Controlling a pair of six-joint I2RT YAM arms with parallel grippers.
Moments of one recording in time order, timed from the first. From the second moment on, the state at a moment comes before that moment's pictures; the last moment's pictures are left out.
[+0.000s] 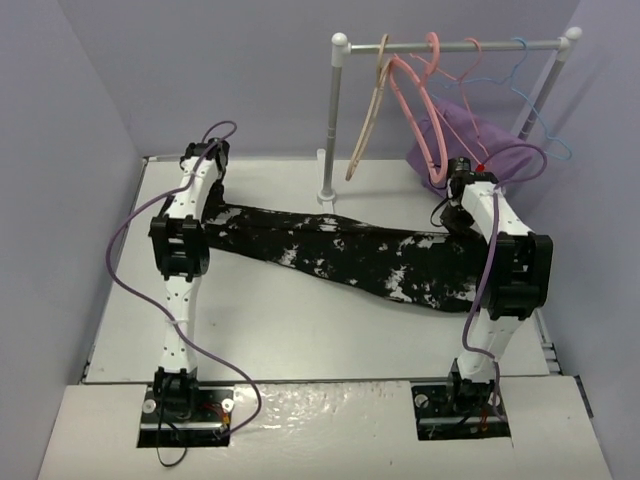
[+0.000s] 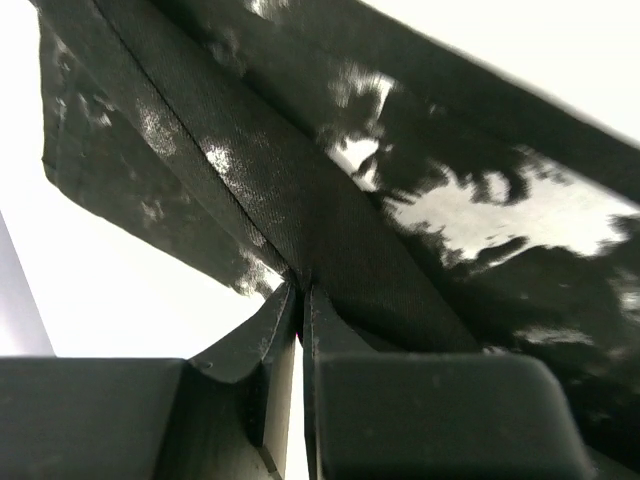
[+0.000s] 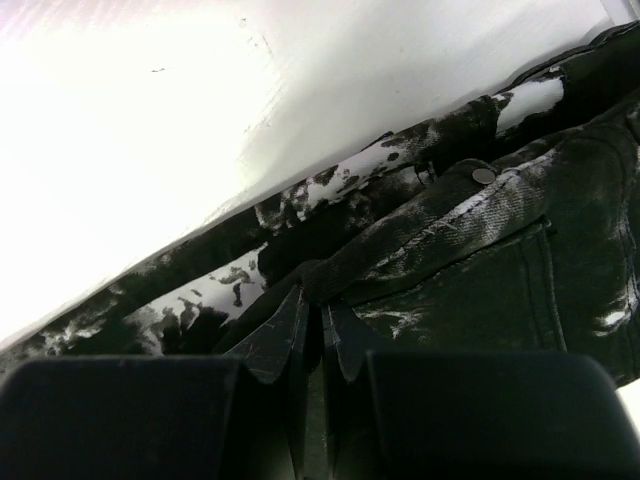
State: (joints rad) left arm -0.06 2.54 2.51 -1.34 -0.37 -0.22; right arm -0.03 1.88 1.50 -0.85 0.39 0.65
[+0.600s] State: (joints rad) left arm -0.06 1.96 2.08 -1.28 -0.40 -0.23; right arm -0.03 1.84 1.49 -0.86 0.38 0.66
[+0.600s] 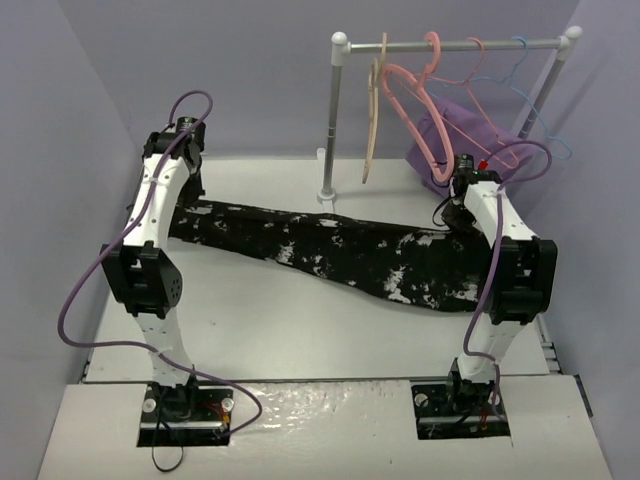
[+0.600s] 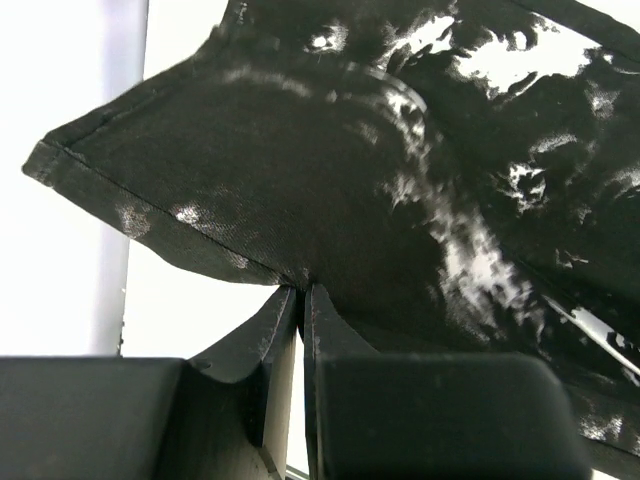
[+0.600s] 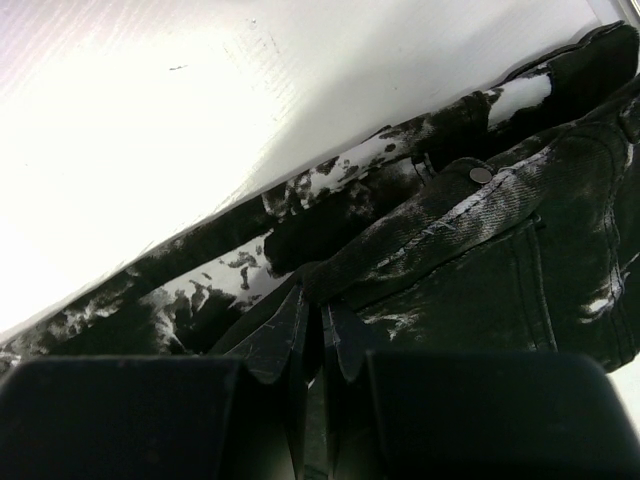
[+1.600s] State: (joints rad) left arm -0.12 2.56 2.49 -1.20 -0.76 -0.10; right arm -0.07 1.85 1.47 -0.82 0.53 0.63
